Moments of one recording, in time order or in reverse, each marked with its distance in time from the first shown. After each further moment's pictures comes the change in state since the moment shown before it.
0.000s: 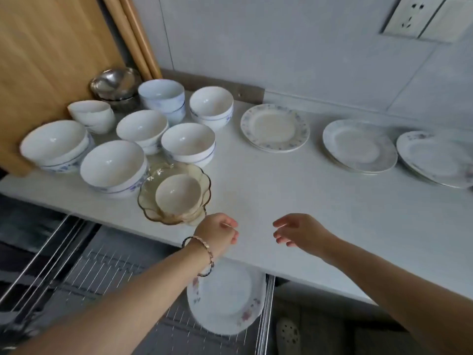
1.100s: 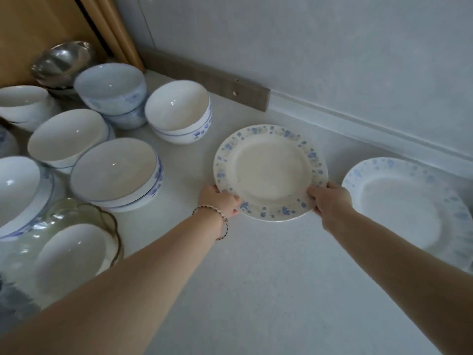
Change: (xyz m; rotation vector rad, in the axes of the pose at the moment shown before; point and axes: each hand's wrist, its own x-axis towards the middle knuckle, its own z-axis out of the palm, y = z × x) left_hand 0.243 0.124 0.094 -0.585 0.327 -0.293; right_hand 0.286 0.003 -0.172 0.546 0.362 0.184
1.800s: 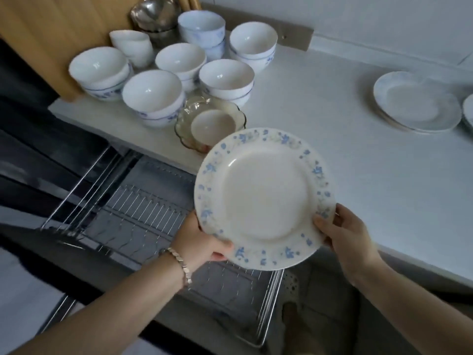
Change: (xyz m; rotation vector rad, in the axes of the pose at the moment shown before) left_hand -0.235 -0.157 -0.337 0.271 -0.259 0.084; right_hand -0.393 0.200 0.024 0.115 -0.230 -0.127
